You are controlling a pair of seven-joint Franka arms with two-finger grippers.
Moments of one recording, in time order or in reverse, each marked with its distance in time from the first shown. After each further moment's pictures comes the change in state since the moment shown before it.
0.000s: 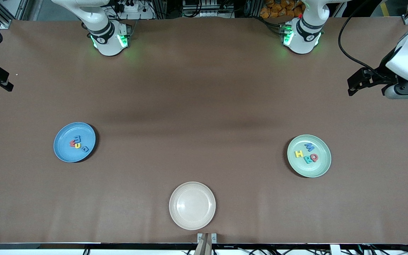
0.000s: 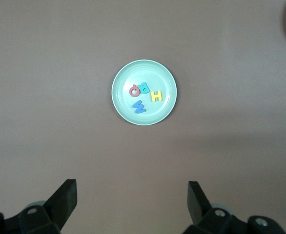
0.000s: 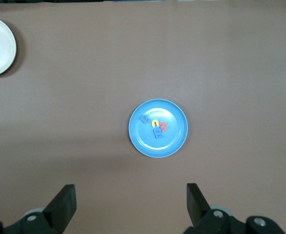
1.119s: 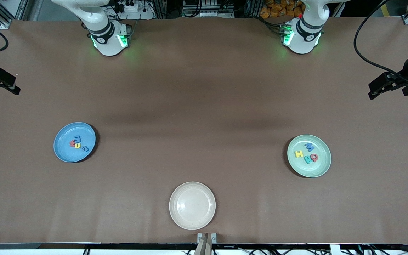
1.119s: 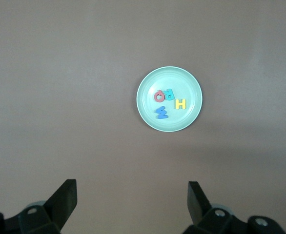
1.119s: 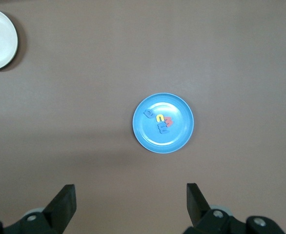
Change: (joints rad) left arm 0.013 0.000 0.072 0.000 0.029 0.015 -0.044; right arm 0.000 -0.014 -0.006 -0.032 0.017 -0.019 -0.004
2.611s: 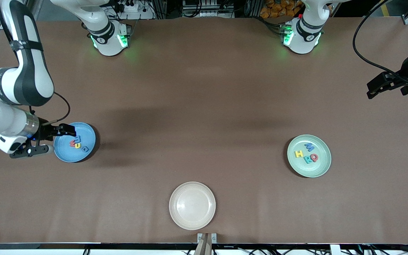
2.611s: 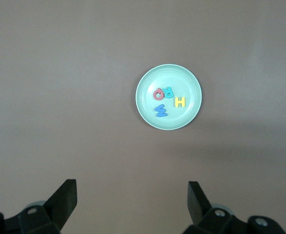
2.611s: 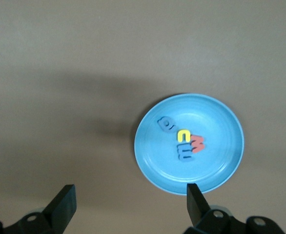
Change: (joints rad) left arm -0.001 0.000 -0.003 -0.003 0.000 -0.006 0.000; right arm 0.056 0.254 -0.035 -0.353 0.052 0.448 -0.191
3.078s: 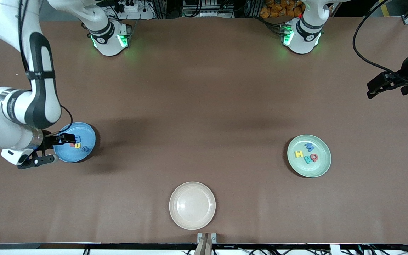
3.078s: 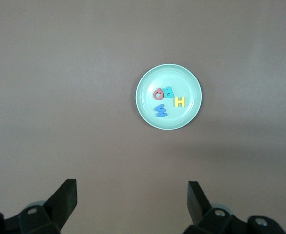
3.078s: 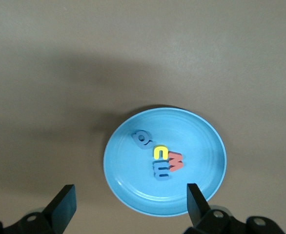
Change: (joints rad) left arm 0.000 0.000 0.000 0.000 0.000 -0.001 0.000; right arm 0.222 0.181 -0.265 0.152 0.050 -0.019 -0.088
